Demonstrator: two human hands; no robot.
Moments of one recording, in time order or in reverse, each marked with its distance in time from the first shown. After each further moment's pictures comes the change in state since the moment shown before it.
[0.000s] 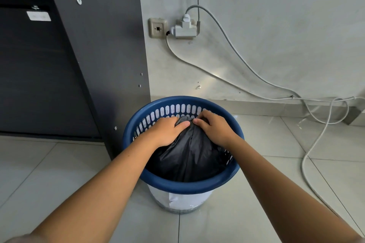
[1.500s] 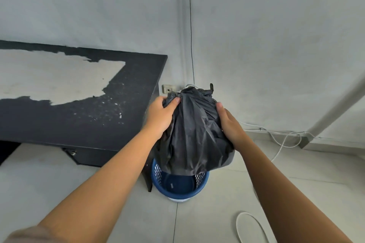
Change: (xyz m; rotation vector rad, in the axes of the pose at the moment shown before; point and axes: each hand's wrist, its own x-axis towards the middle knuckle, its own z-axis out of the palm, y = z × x) left_hand -0.144 0.294 -0.390 -0.771 0.441 -0.215; right_hand -0.059 -0.324 -0.383 0.458 0.019 0.308
